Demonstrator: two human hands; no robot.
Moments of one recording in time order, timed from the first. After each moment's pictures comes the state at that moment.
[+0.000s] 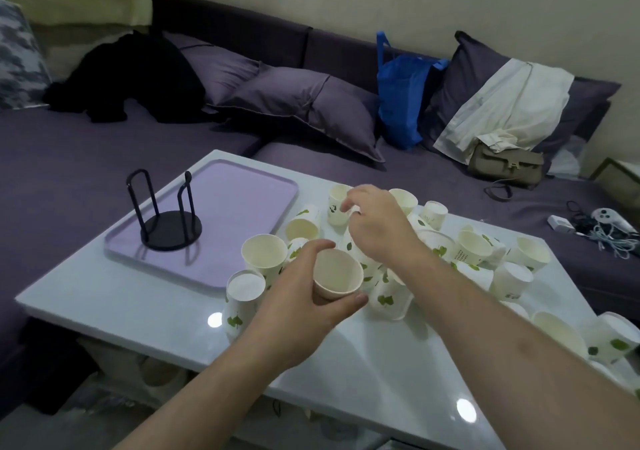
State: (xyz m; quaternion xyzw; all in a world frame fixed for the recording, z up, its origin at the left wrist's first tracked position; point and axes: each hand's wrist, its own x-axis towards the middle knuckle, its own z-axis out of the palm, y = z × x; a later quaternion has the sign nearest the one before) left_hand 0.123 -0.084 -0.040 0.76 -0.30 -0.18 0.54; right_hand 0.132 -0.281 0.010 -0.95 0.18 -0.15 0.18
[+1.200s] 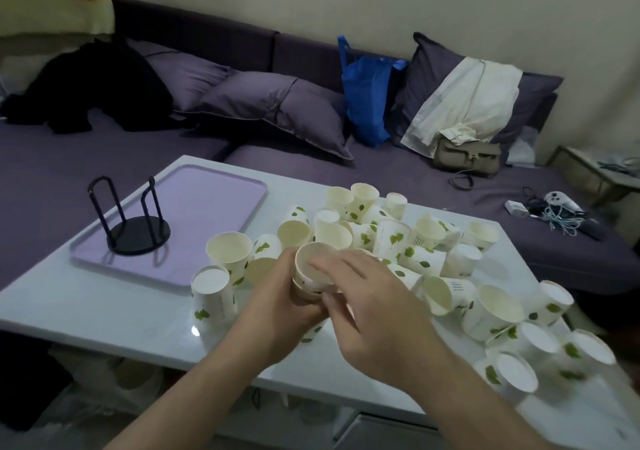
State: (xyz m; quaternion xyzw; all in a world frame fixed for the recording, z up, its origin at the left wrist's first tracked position) left_hand 0.092 -0.095 -0.038 0.73 -0.34 -0.18 0.56; right_hand -0.028 -0.222 0.006 -0.96 0.01 -0.23 0.12
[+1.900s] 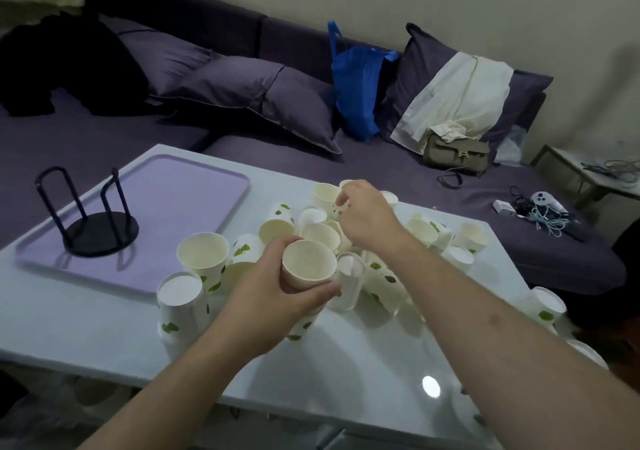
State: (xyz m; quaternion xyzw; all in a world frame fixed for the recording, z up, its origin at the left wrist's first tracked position) left_hand 0.111 -0.120 -0.035 0.72 -0.31 -0.20 0.59; right_hand 0.100 -0.340 0.014 -0.93 0.28 -0.12 0.21
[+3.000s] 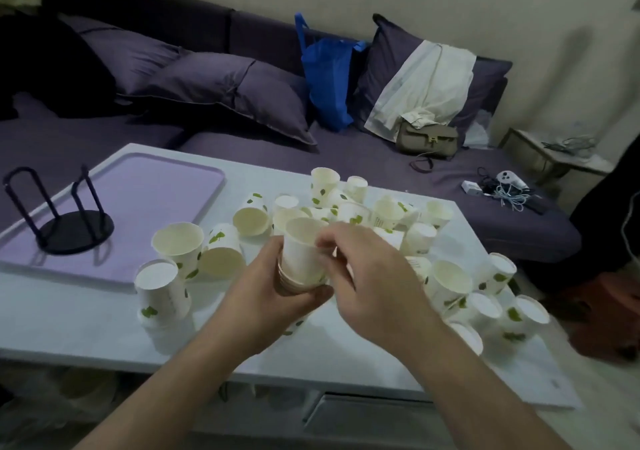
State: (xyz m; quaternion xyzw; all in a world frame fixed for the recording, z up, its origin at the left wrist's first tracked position) left_hand 0.071 -0.120 -0.036 0.71 -0.36 -0.21 0.56; right_hand -0.054 -0.250 0.016 -0.94 0.08 -0.30 0.14
